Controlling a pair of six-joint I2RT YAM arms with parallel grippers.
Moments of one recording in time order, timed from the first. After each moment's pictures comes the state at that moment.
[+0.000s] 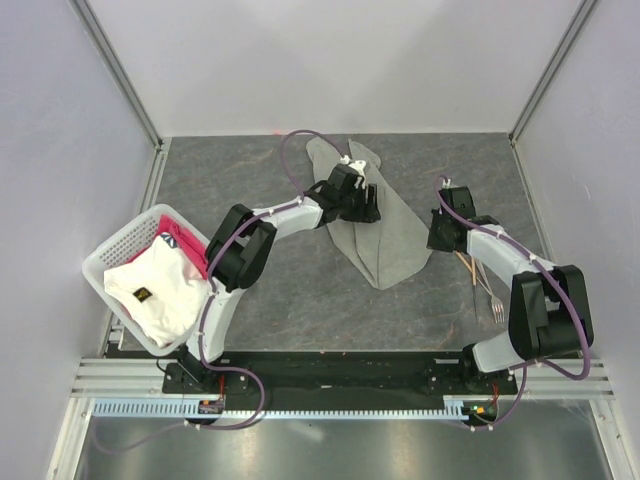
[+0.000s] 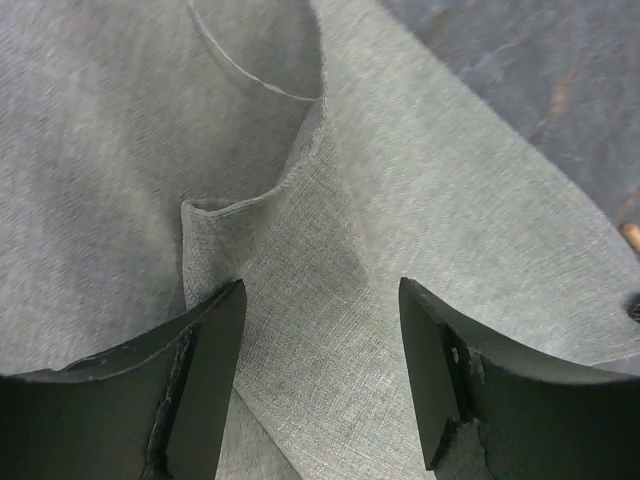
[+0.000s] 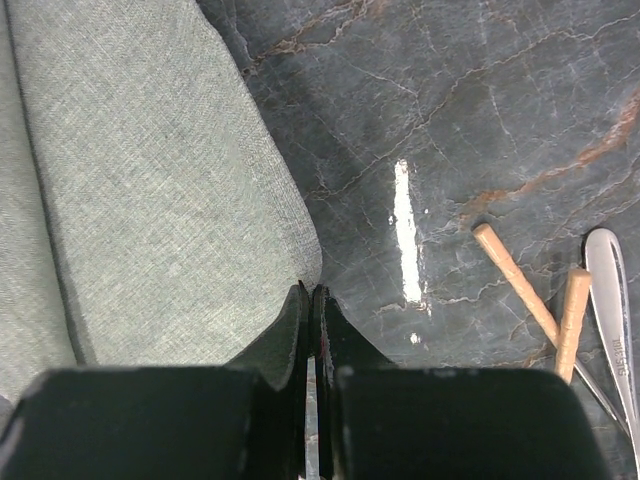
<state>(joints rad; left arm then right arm) -0.68 2.26 1.65 -0.05 0.16 -0.45 0.15 1.47 0.88 -0.38 0.11 0.34</state>
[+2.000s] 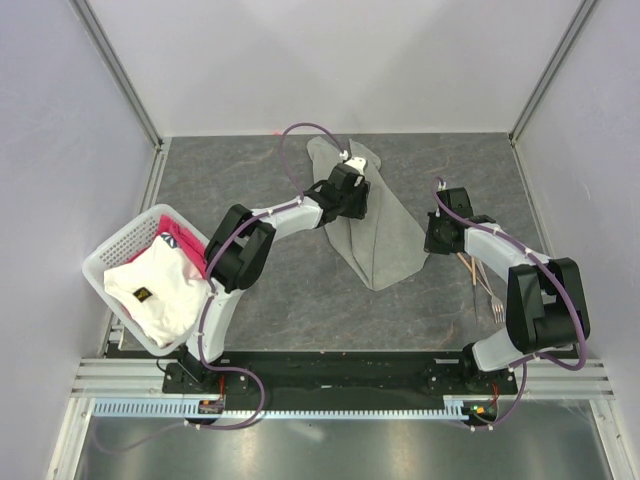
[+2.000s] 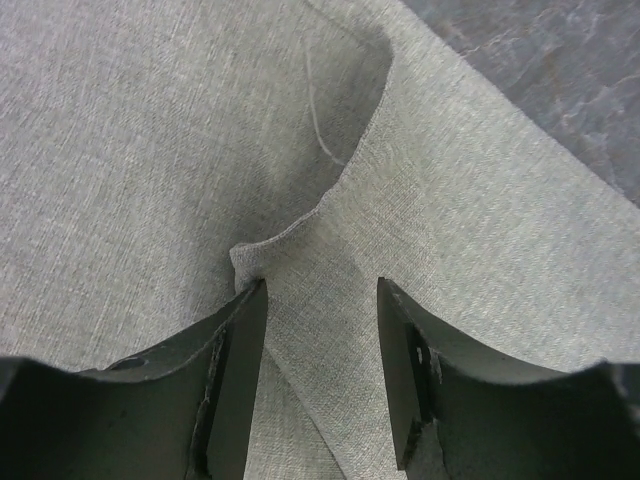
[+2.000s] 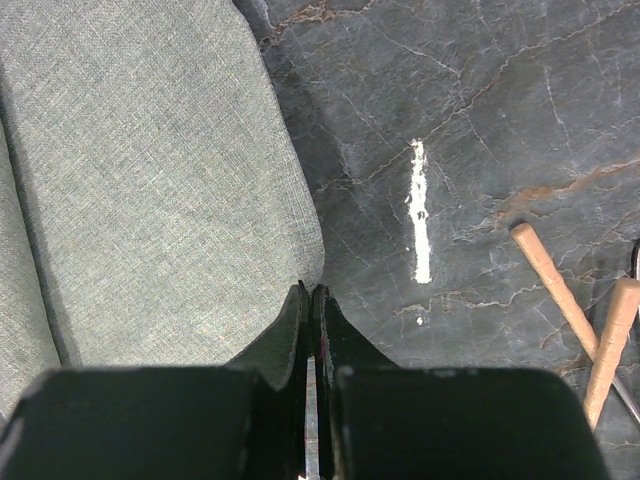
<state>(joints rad) -0.68 2.25 1.64 -0.05 -0.05 -0.30 0.15 1.52 0.88 -0.38 0.04 0.34</state>
